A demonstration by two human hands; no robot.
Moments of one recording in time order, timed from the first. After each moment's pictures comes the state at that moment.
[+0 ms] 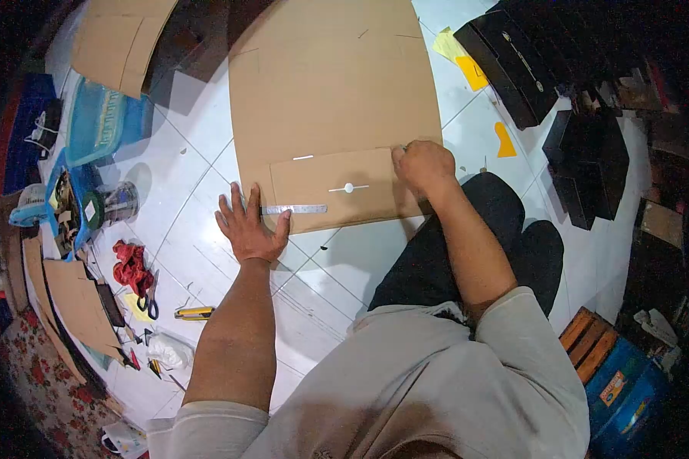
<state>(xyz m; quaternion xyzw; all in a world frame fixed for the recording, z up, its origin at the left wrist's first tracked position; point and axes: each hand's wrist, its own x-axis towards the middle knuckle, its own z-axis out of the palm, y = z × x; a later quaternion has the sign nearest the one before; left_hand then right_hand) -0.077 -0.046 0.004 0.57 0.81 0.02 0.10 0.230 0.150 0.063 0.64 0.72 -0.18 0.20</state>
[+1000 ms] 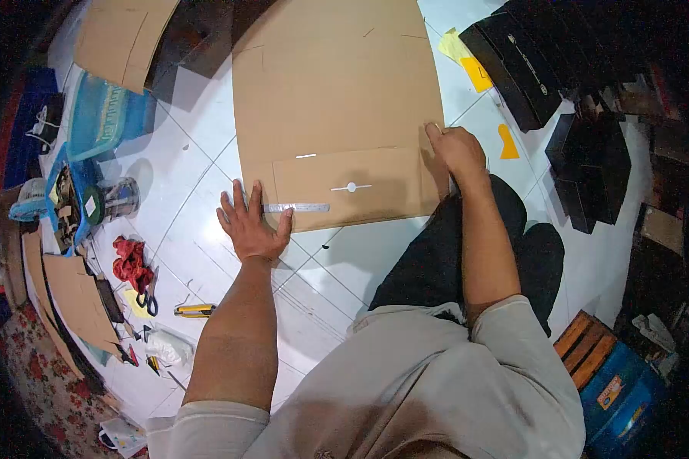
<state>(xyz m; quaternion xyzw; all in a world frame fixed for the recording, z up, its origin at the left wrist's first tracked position) -0.077 -0.045 0.008 0.57 0.82 0.02 0.12 0.269 0.182 0.080 0.73 0.63 -0.24 0.10</state>
